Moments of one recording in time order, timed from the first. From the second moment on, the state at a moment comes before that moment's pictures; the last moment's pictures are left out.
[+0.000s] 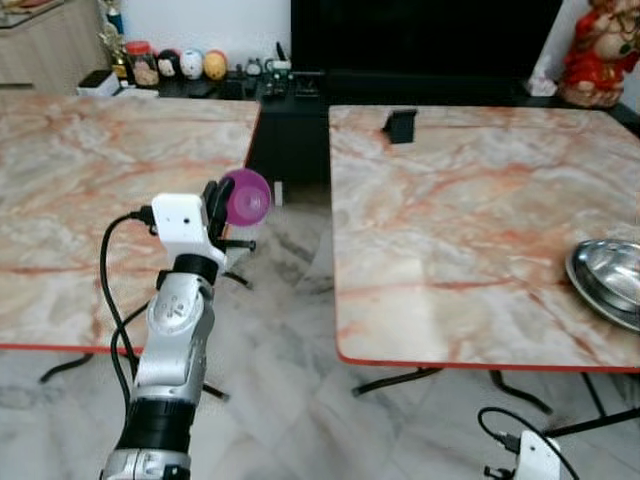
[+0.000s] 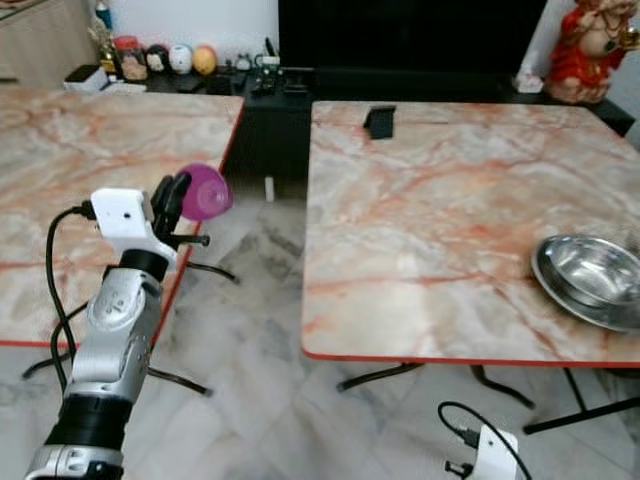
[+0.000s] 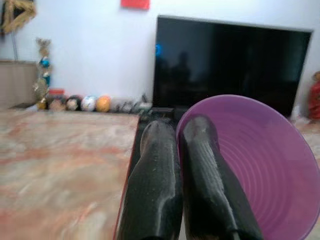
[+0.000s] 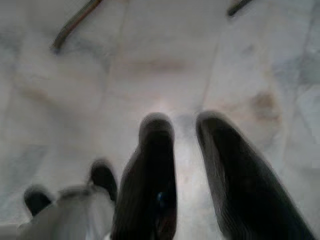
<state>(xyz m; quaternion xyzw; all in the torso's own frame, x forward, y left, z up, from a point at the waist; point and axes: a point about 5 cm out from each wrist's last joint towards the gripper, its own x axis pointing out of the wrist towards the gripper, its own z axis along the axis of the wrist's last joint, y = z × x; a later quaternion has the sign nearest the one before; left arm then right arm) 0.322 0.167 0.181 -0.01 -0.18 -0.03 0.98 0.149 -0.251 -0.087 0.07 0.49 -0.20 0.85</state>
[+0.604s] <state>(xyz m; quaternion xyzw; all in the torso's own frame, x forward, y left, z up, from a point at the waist) 0.318 0.187 0.174 0.06 -0.16 -0.03 0.98 0.152 -0.250 -0.086 0.07 0.48 -0.20 0.85</state>
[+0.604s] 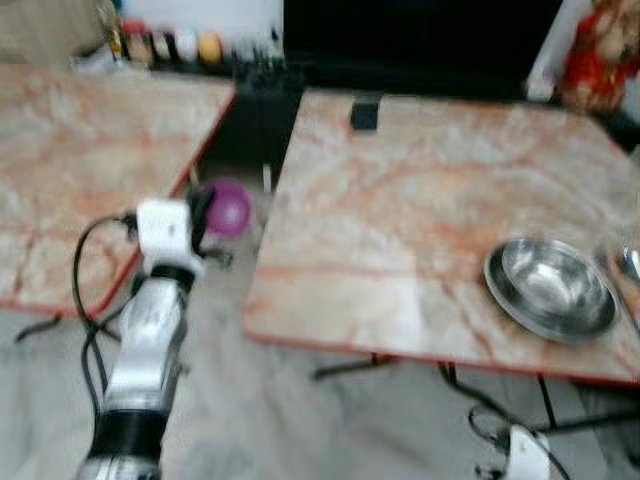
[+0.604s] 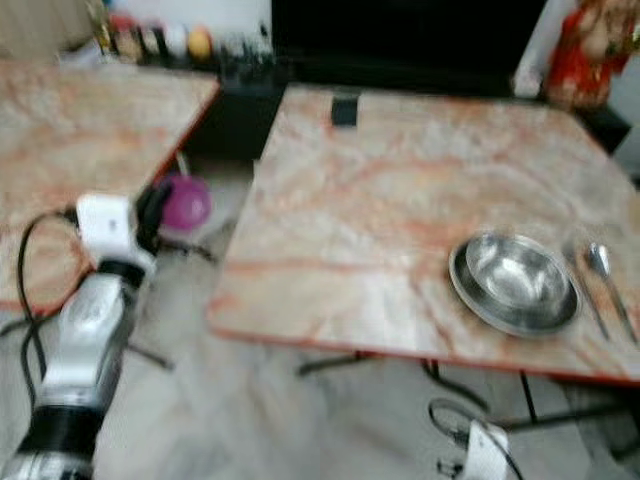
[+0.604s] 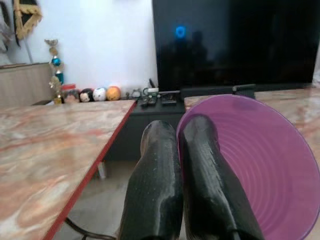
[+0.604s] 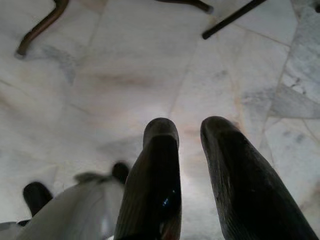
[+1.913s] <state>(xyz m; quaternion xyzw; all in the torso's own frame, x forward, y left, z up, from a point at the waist) 0.324 0.188 0.169 0.10 -0.15 -0.04 0.98 0.150 -0.255 -0.085 0.06 0.48 -0.20 0.85</state>
